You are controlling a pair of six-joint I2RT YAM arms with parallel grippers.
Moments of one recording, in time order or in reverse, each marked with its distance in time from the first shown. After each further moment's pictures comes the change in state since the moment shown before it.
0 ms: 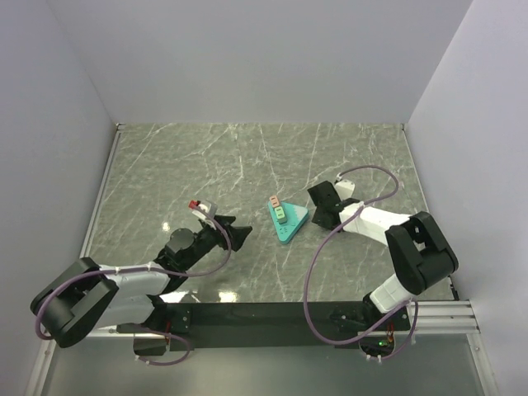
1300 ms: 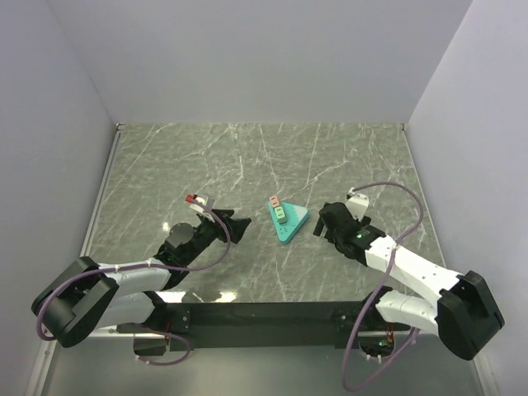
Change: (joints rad) left arm 0.025 0.013 0.045 -0.016 -0.029 -0.034; right arm 0.148 -0.481 -0.217 -0.121 0.086 0.024
